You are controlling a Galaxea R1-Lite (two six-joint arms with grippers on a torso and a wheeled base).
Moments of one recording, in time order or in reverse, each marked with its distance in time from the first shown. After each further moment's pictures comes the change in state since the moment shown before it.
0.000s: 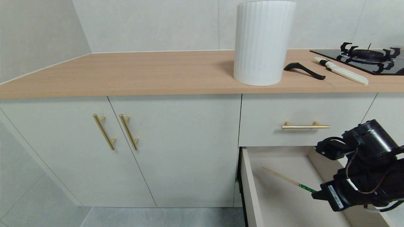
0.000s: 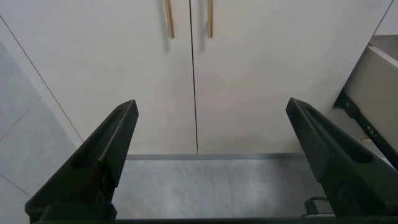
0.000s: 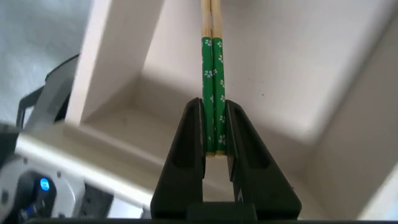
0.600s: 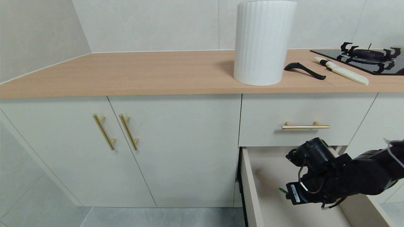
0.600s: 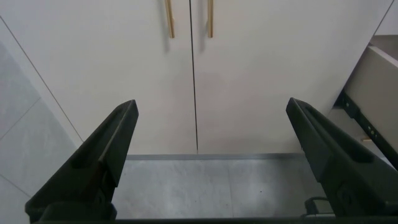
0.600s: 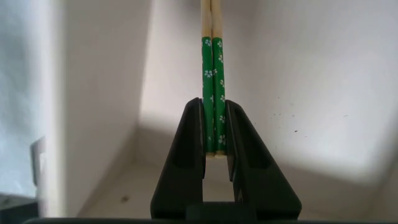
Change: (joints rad) left arm 0.000 0.000 0.000 0.000 0.000 0.000; right arm 0.013 0.373 0.007 -0.304 -0.026 0.165
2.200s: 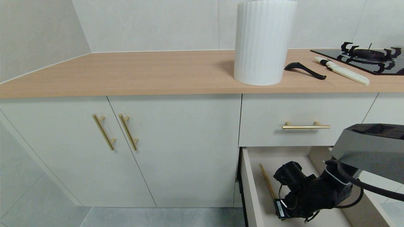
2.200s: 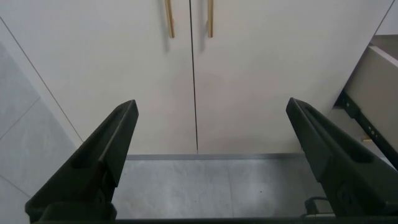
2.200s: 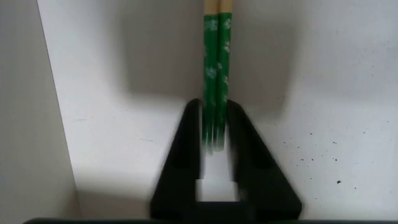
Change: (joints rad) left arm 0.000 0.000 0.000 0.000 0.000 0.000; right arm 0.020 0.352 -0.008 -0.220 -0.077 0.066
